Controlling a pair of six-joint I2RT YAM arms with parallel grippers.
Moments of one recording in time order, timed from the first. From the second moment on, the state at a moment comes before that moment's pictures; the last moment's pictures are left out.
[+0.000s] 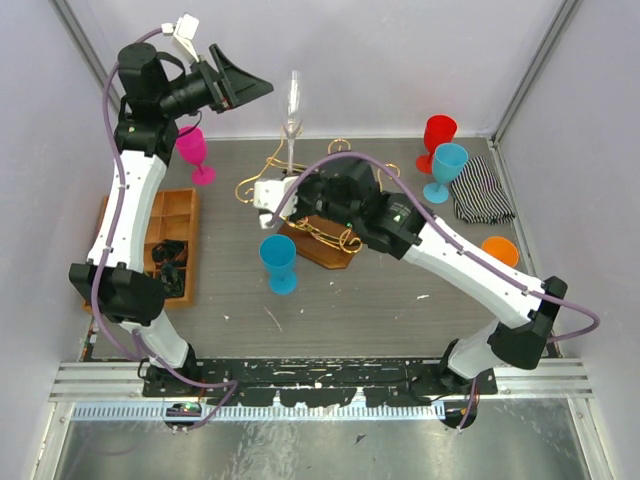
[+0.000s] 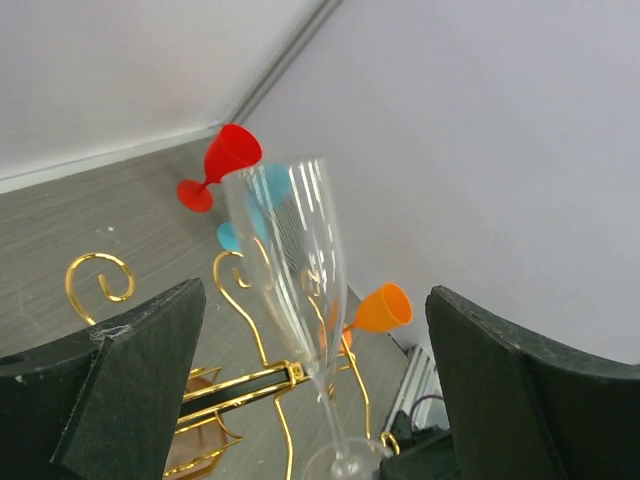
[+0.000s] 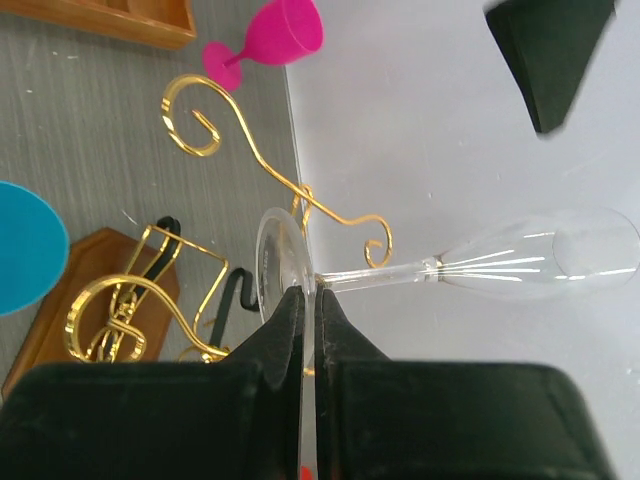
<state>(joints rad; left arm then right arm) -0.14 1.71 1.99 -0.25 0.83 -0.71 0.93 1.46 1.64 -0.45 0.05 -0.96</state>
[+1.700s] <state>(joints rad) -0.21 1.75 2.05 -0.45 0.76 -0.56 1.12 1.51 1.64 -0.45 0.24 -1.05</state>
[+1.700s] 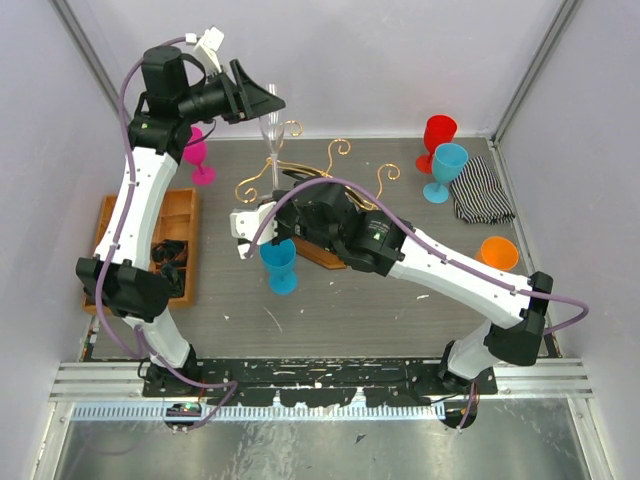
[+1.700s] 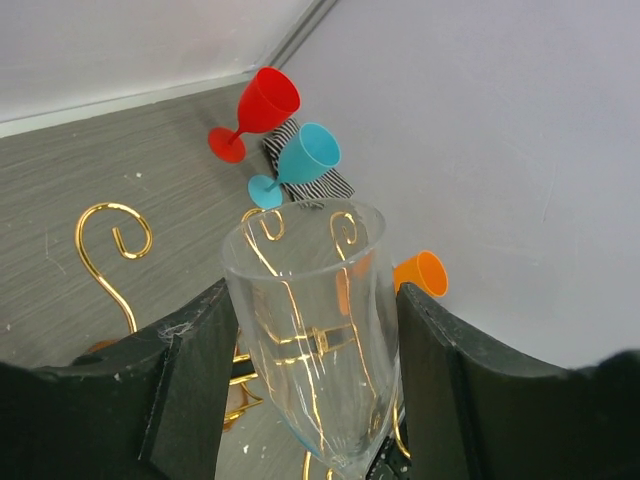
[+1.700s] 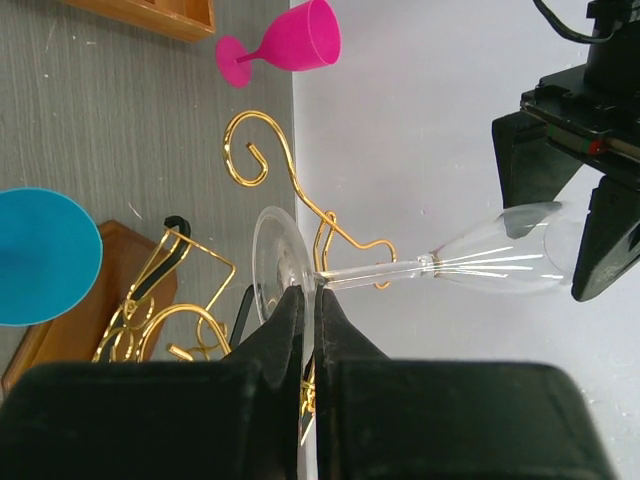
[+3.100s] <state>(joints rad) 0.04 1.52 1.80 -0.59 0.18 -0.27 1.04 1.22 1.39 -0.20 0.59 -0.67</state>
